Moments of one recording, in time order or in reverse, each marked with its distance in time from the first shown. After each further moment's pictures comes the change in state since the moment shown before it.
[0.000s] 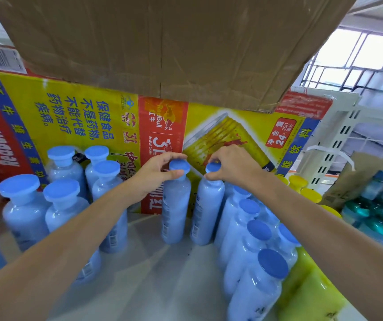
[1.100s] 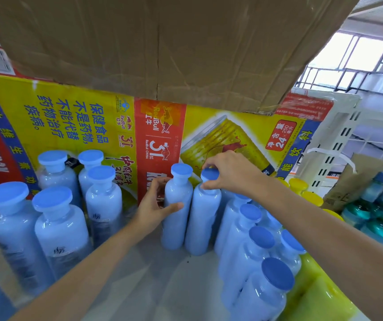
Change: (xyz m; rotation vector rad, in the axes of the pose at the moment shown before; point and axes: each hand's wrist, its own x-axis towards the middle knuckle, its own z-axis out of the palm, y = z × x) left_hand -0.027 -0.064 0.034 -0.064 0.214 -0.004; right_hand -0.005 -0.002 -0.001 0.044 -0.056 -0.085
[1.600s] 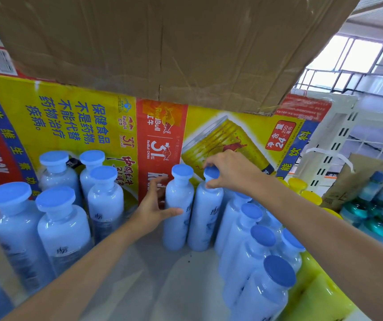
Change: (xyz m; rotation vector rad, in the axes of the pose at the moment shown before) left_hand 0.000 -0.001 -0.007 -0.015 -0.109 -0.047; right_hand 0.002 -0.003 -0.002 -0.059 -0.033 0.022
